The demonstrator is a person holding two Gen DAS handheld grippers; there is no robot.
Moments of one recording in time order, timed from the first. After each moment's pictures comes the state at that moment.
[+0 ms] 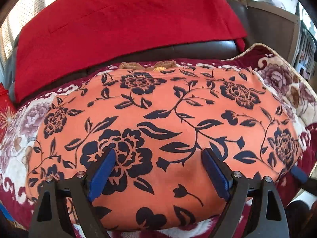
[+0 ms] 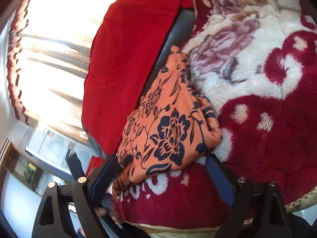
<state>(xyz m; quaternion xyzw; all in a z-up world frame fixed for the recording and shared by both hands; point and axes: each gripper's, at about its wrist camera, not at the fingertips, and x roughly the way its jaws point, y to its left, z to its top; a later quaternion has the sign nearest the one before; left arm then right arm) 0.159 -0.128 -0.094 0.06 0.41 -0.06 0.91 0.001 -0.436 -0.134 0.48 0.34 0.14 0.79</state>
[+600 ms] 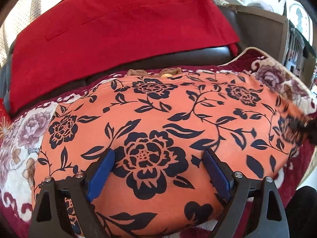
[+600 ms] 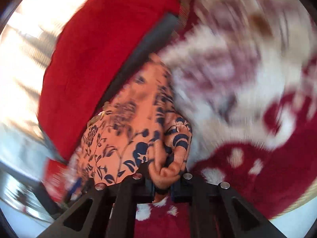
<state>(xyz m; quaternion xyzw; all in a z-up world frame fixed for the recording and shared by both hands) 0.156 -0.089 -0.091 0.05 0.39 -0.11 0.91 0.057 -0.416 -0.073 0.33 0.41 0.00 0.85</state>
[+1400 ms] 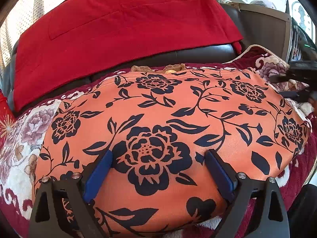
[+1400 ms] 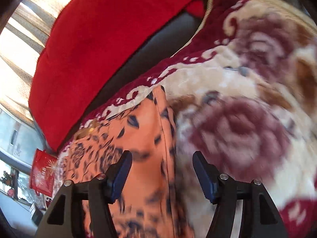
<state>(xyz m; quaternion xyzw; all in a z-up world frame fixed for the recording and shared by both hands) 0.155 -0.090 -0.097 0.07 0.39 -0.09 0.91 0.200 -0.455 -0.081 0.29 0.49 0.05 0.82</state>
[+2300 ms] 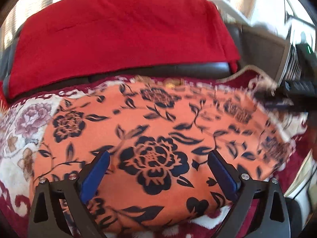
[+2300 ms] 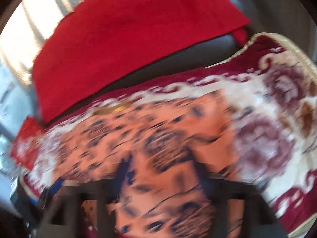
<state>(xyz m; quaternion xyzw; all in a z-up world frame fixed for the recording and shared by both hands) 0.147 -0.059 -0.071 -0.02 0.36 -0.12 0.92 0.161 -0.332 -0.015 0.16 0.46 0.07 0.87</state>
